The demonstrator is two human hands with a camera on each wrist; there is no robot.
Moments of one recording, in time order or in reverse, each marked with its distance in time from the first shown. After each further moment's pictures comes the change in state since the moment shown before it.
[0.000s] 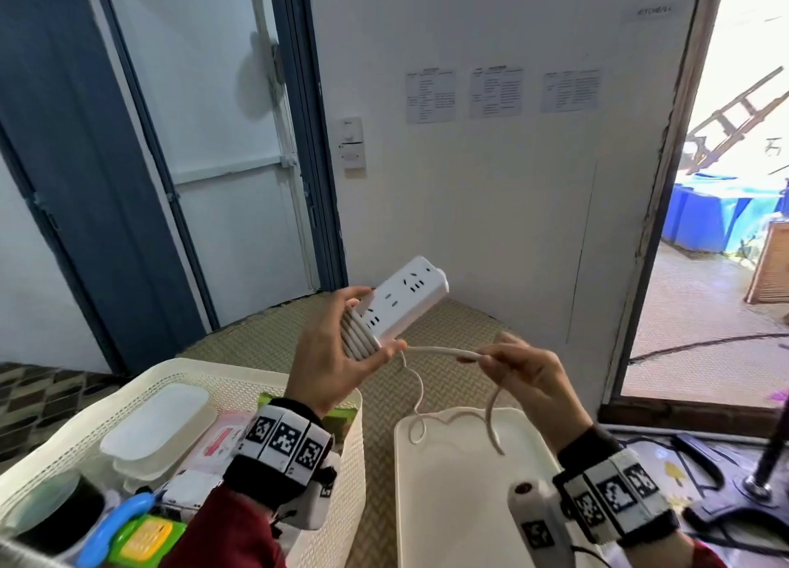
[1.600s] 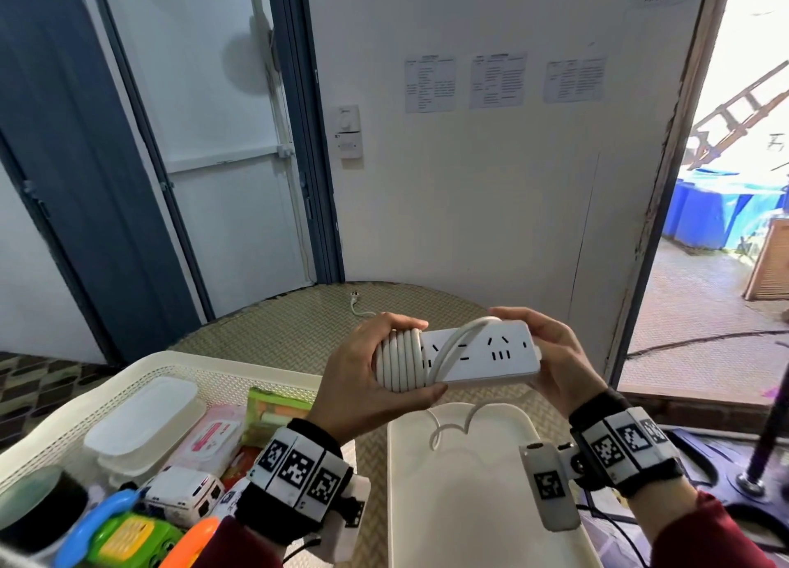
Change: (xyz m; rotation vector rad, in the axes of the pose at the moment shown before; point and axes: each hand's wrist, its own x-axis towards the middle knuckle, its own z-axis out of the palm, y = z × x) left_hand -0.017 0.018 0.032 -0.171 -0.124 0.090; right_hand 0.025 0.016 -0.033 0.476 0.098 0.354
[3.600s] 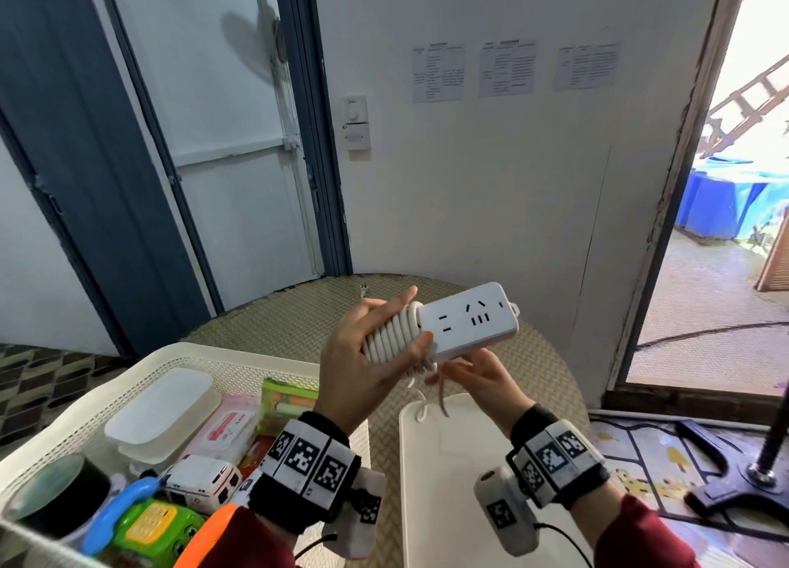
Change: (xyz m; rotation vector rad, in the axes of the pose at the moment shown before) left_hand -0.001 -0.011 -0.006 -0.031 0.189 -0.123; right_hand -0.001 0.068 0.053 -0.262 -0.119 0.066
